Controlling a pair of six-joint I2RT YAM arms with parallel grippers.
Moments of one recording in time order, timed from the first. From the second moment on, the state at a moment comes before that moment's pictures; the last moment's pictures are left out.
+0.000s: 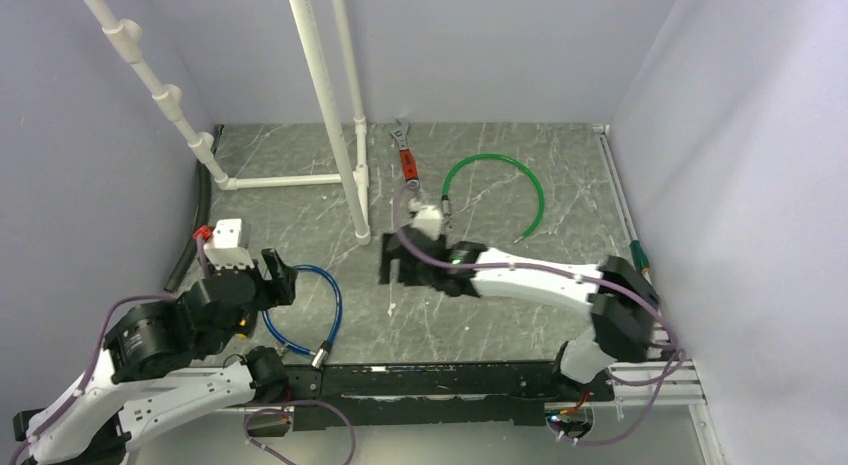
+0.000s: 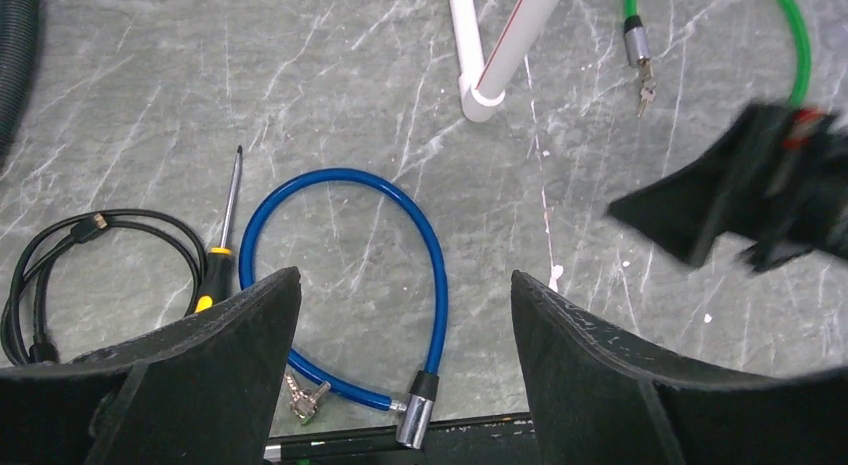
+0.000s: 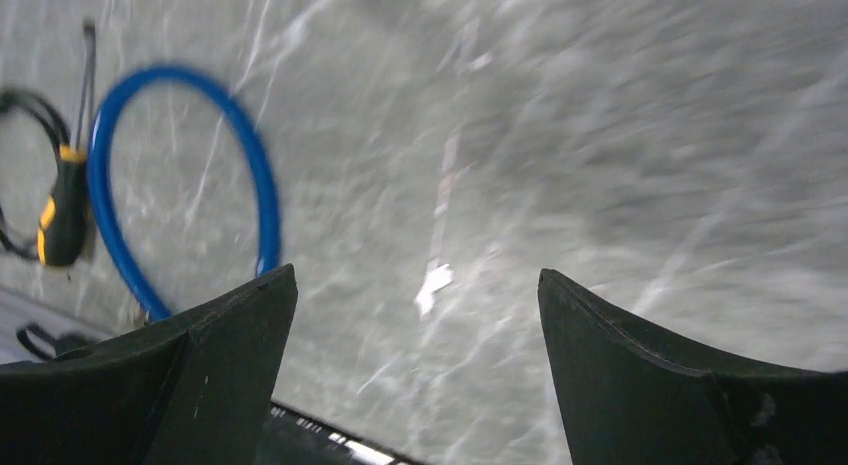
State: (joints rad) left arm -1.01 0.51 1.05 -1.19 -0.75 -0.72; right arm 1.02 1.48 1.04 -0.37 0.36 0.90
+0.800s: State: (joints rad) left arm -0.99 0.38 1.04 -1.19 -0.77 -0.70; right arm 1.38 2.21 1.73 -0.66 0.32 1.21
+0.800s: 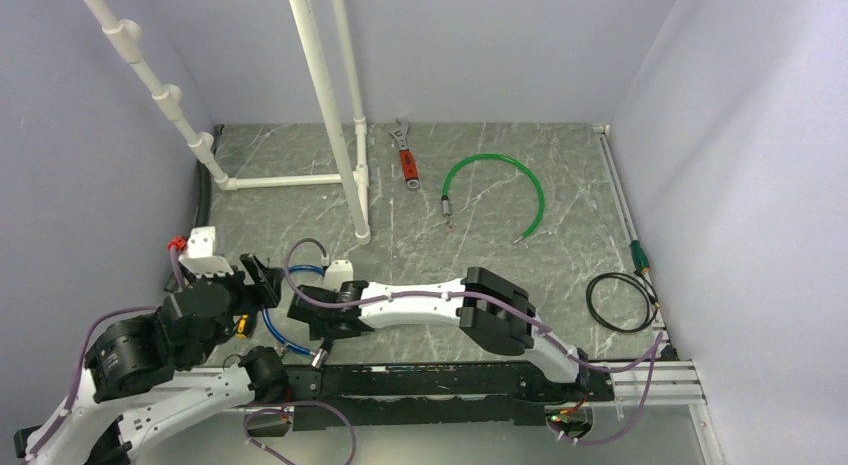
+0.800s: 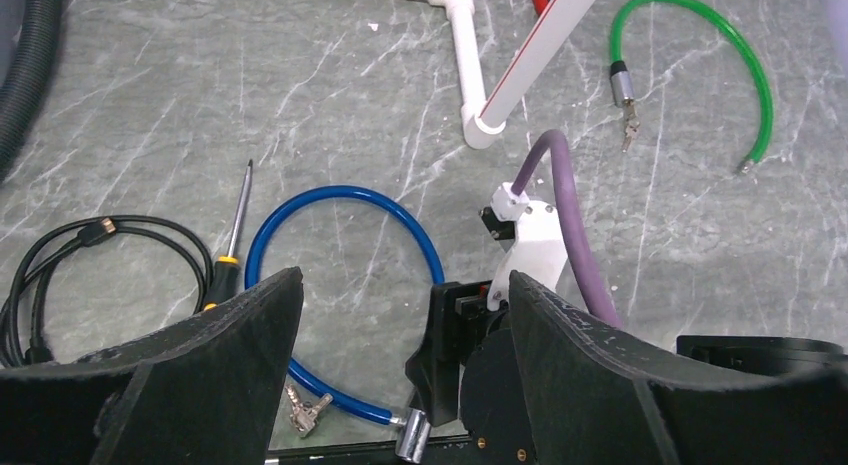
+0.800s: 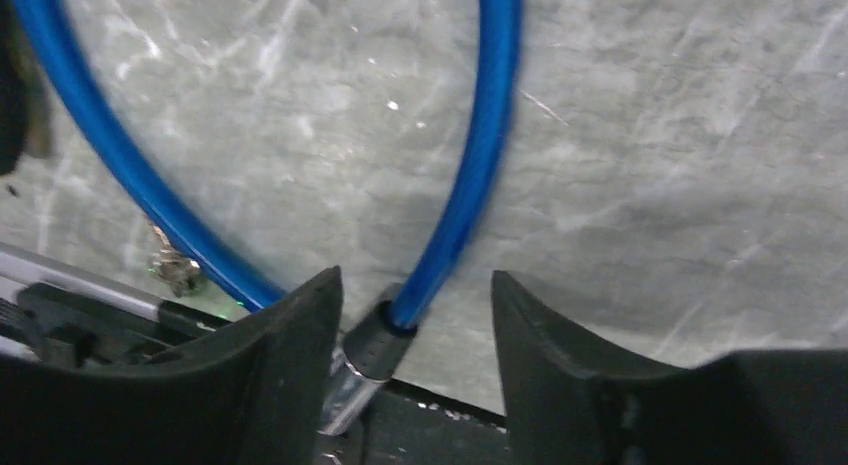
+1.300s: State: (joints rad) left arm -0.88 0.52 1.03 -1.15 -0.69 -0.63; right arm 1.35 2.14 1.60 -0.63 0.37 1.19
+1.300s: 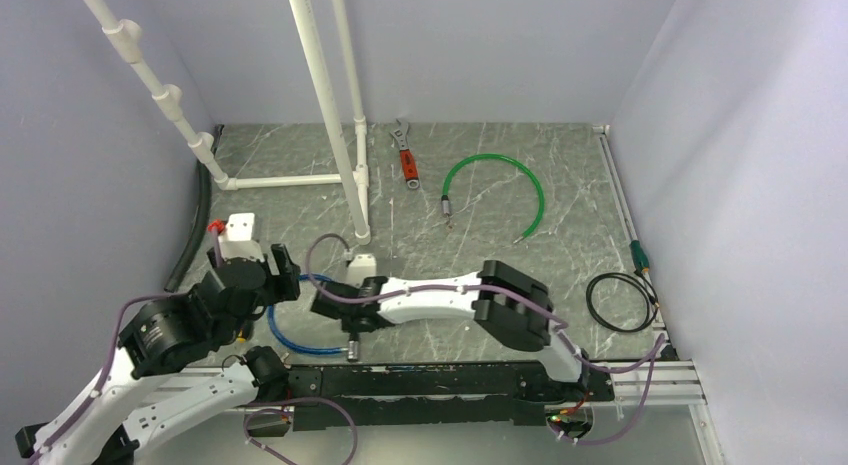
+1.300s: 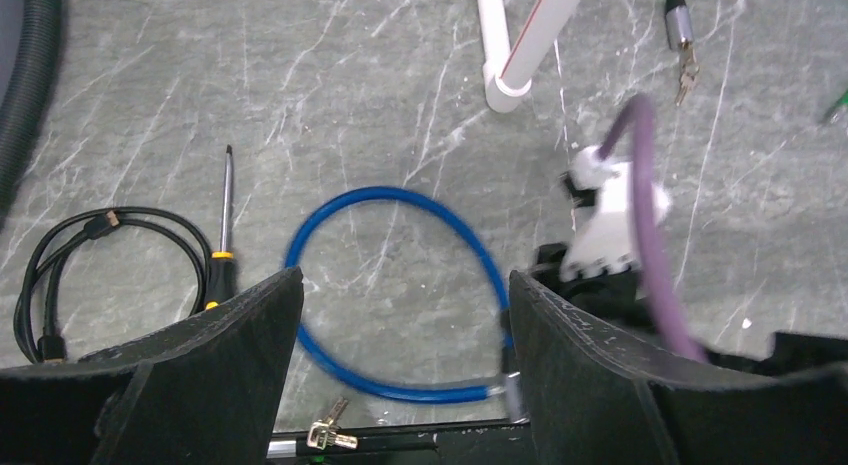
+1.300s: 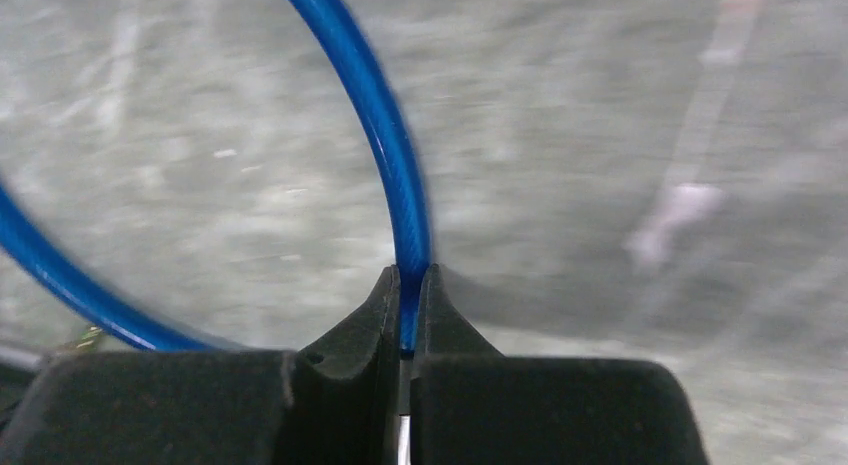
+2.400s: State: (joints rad) left arm -0.88 0.57 1.28 -1.11 -0.61 -0.53; right arm 1.19 1.67 1.09 -0.10 0.12 0.77
